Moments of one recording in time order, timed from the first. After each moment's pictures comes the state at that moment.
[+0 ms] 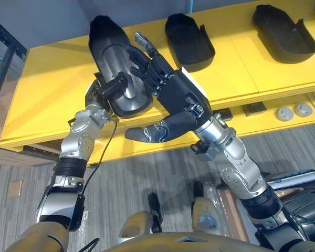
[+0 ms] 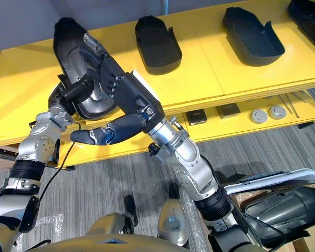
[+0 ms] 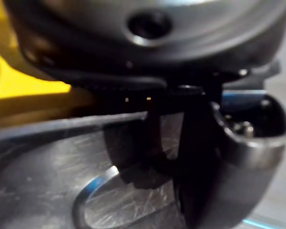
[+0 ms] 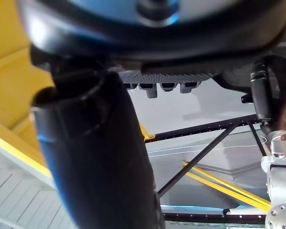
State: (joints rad) left arm -0.54 0.42 0.01 0.38 -0.67 0.15 0.04; right arm -0.31 -0.34 0.39 -0.37 0.56 -0.11 0.27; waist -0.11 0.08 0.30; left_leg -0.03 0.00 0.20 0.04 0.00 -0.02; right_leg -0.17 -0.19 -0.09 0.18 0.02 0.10
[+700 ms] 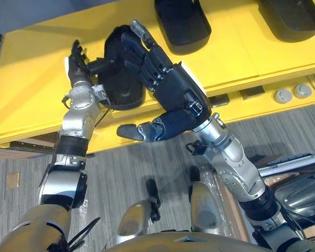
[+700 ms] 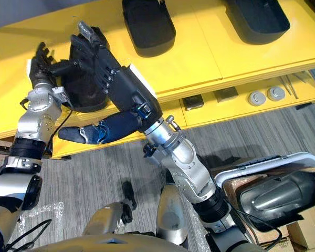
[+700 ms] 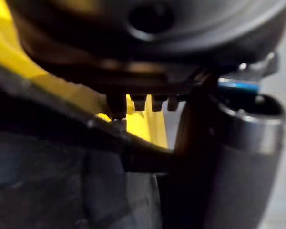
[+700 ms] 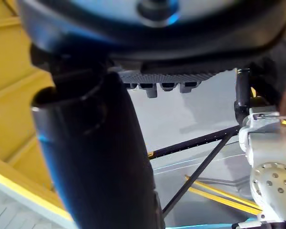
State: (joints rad) left arm -0.77 0.44 0.00 0.45 -0.47 0.15 0.51; right arm -0.31 -0.31 0.43 -0.44 0.56 -0.09 0.20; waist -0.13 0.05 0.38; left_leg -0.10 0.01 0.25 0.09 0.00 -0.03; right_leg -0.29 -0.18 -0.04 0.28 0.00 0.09
